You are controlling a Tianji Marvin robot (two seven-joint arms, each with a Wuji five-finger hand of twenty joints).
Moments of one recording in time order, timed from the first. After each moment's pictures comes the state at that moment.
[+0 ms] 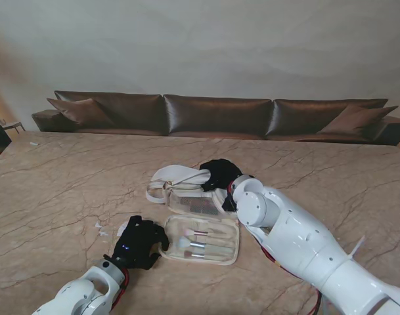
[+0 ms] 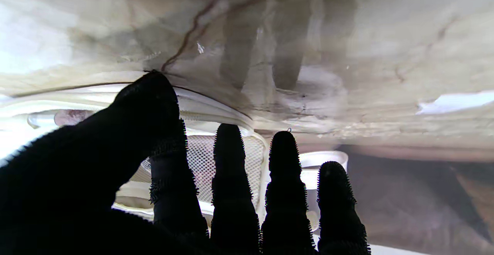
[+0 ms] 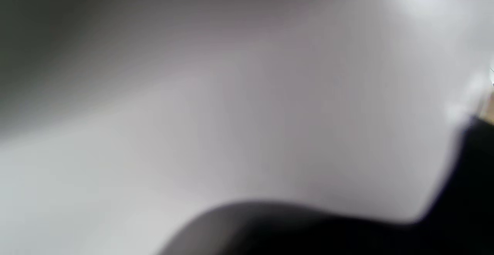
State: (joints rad) left arm 1.67 -1.05 -1.05 -1.47 1.14 -0.07 0.35; right arm -1.04 -1.21 0.76 -1.19 -0.39 0.14 -0.06; left_hand 0.60 -0.73 1.05 -0.26 0.67 -0.35 0.98 0.40 0.61 -0.09 0.51 0.55 0.44 0.10 0.45 0.76 -0.06 0.17 0.85 0.68; right_hand 0.49 -0.93 1.29 -0.34 0.88 -0.22 0.96 0.50 1.20 0.00 0.89 0.58 1.25 0.09 1.22 0.96 1.07 0.22 1.72 0.85
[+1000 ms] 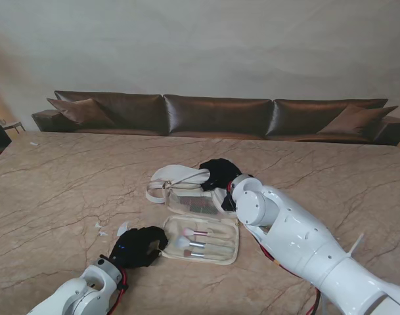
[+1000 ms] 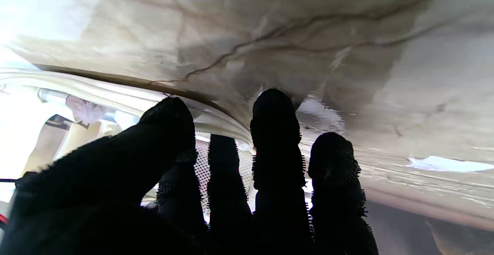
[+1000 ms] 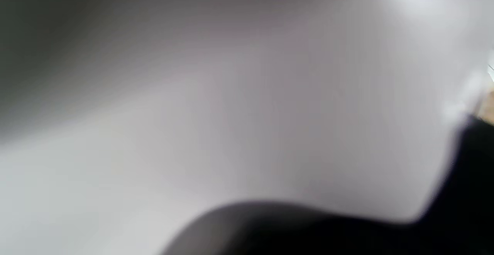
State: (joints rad) left arm 1.69 -1.07 -1.10 -1.49 0.94 -0.14 0.24; right arm -1.03 -1.22 0.75 -1.17 -0.38 0.13 -0.06; left_hand 0.71 -0.48 0.91 -0.29 0.56 -0.26 1.00 1.12 0.58 -0.14 0.47 0.65 1.05 0.05 1.02 0.92 0.51 0.16 1.43 0.90; right_hand 0.50 -0.92 1.29 -0.34 0.88 -0.21 0.96 0.50 1.20 0.01 0.89 0.58 1.25 0.09 1.23 0.96 1.07 0.22 1.72 0.85
